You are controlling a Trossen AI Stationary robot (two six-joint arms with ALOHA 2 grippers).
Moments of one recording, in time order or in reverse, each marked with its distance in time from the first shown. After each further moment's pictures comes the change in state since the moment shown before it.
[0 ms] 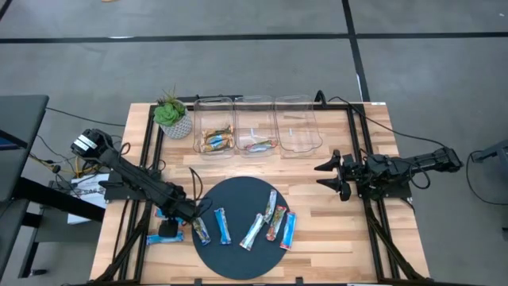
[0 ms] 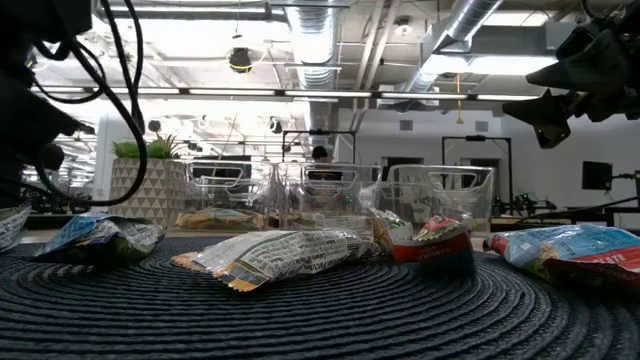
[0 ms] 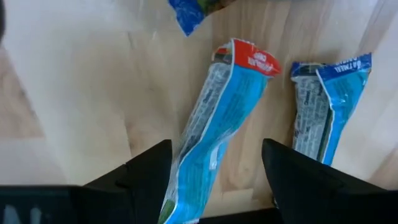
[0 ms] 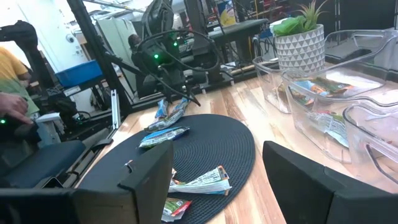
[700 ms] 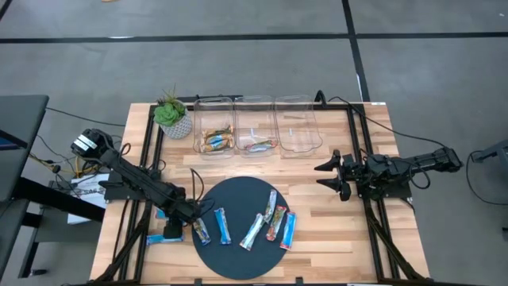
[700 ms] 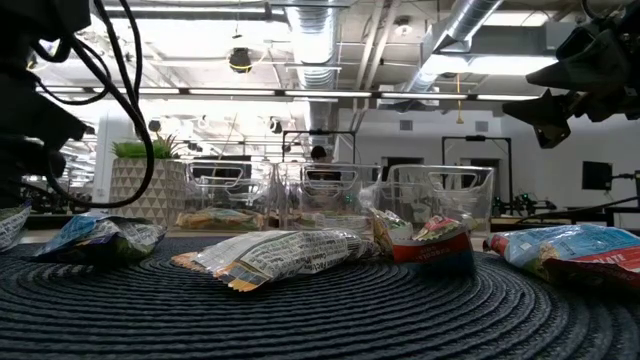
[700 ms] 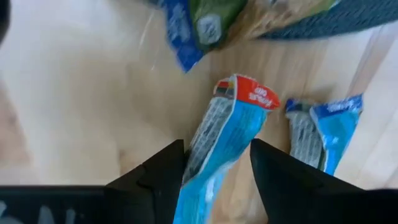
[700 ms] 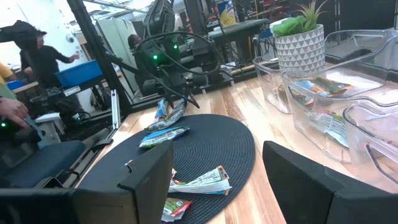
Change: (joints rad) left arm -0.006 0.000 -0.038 0.128 -0.032 -0.078; right arm 0.000 0.000 0.000 0.000 0.000 0.000
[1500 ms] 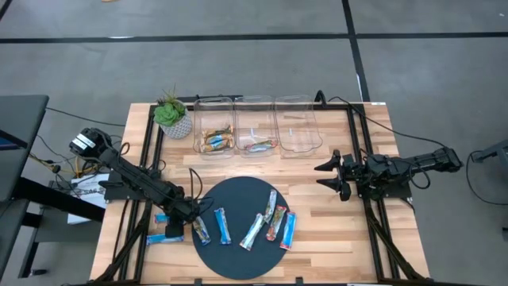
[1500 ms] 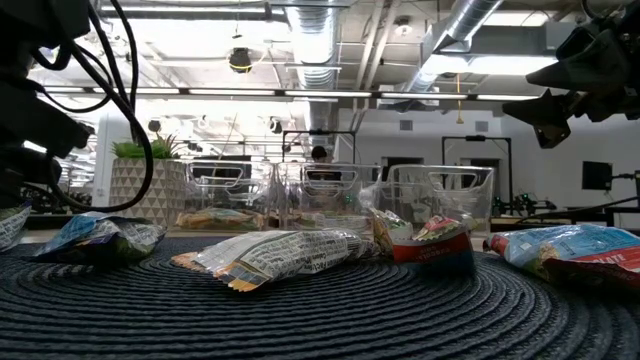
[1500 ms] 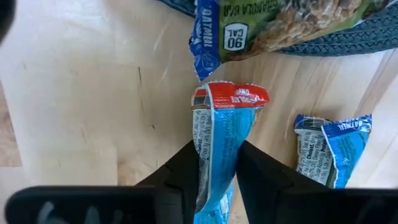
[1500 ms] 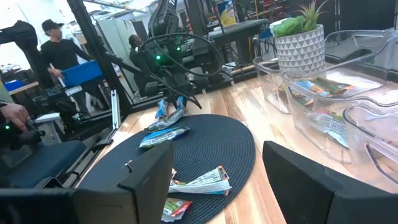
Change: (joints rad) left arm -0.001 -0.002 -0.052 0.087 -0.003 -0.088; right arm 0.000 0.000 0.000 0.000 0.000 0.000
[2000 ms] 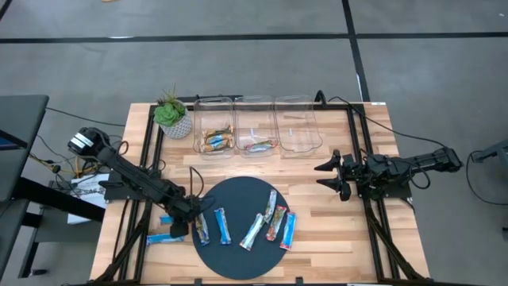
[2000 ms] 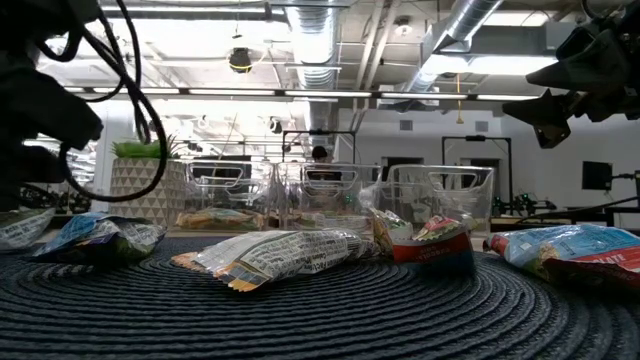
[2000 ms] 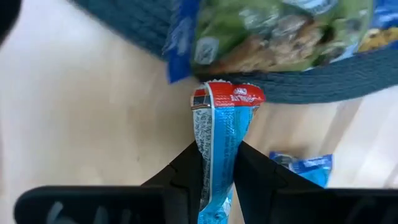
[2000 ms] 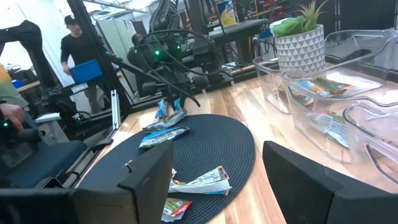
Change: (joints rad) left arm 0.020 -0.053 -0.003 0.048 -0.045 -0.071; right arm 0.000 0.000 0.000 0.000 0.000 0.000
